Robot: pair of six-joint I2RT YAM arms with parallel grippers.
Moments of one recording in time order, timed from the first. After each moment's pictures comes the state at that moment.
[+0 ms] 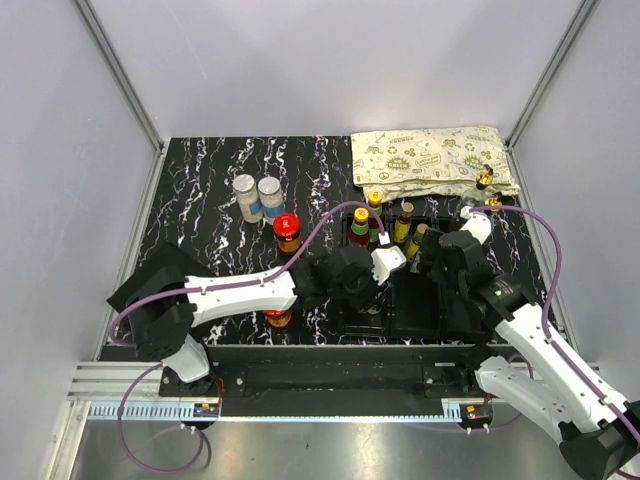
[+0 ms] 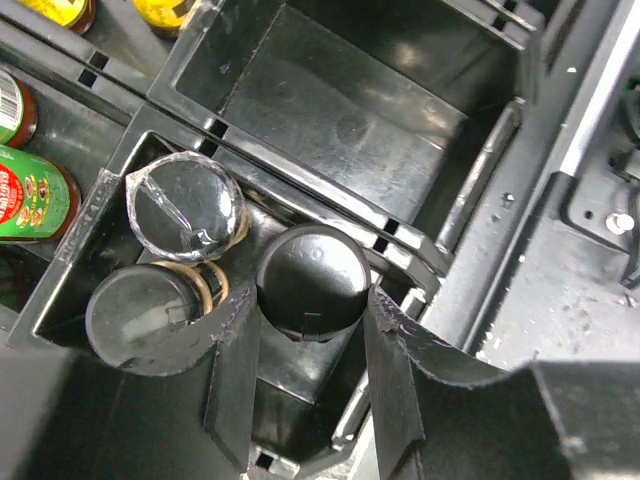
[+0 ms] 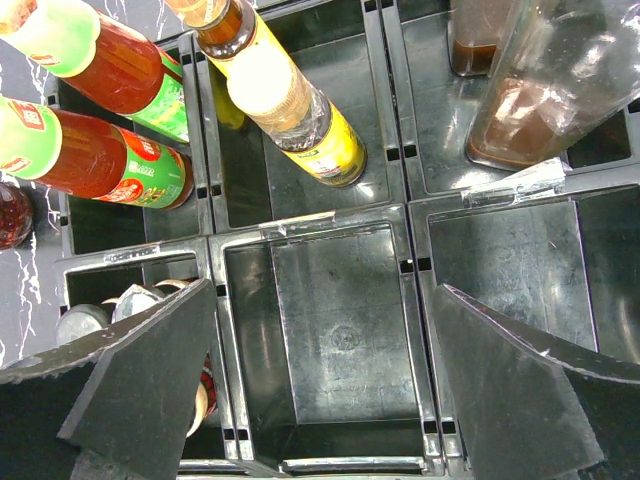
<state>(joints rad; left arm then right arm) -1.15 1.59 1.09 -0.17 0.05 -0.08 0.52 0.78 0.76 -0.67 0.41 0.64</state>
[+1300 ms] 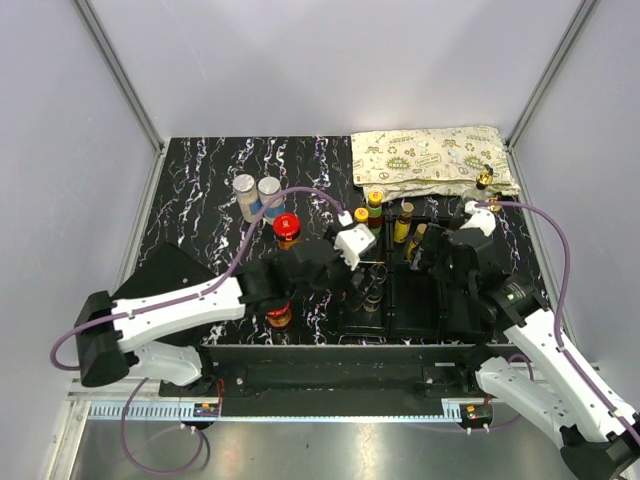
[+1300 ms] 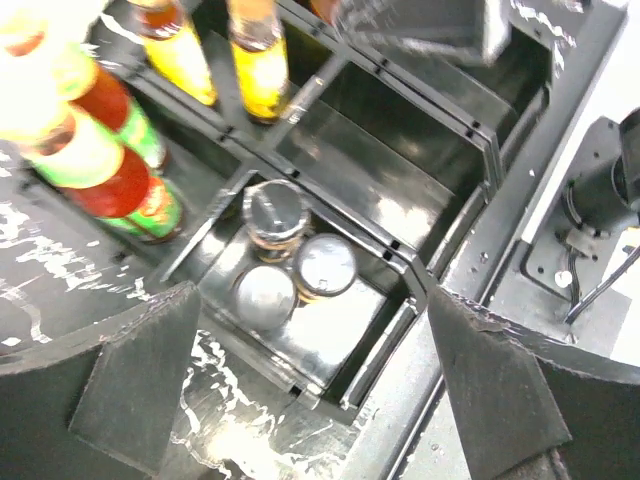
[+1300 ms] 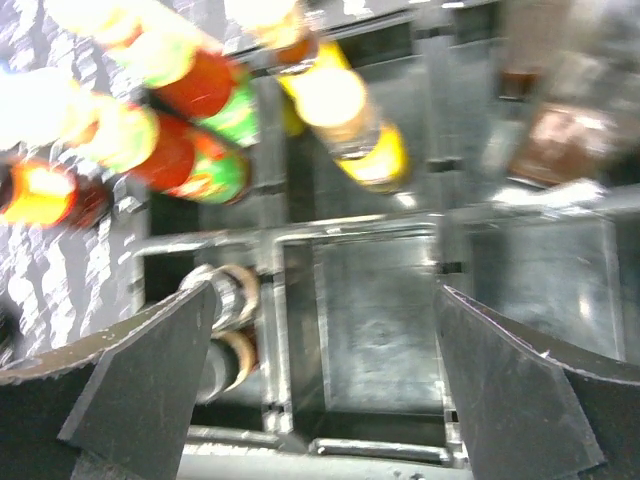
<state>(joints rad) -1.15 1.30 1.03 -0.19 -0.08 -0.13 0.52 0.74 0.82 -0.70 0.37 0.63</state>
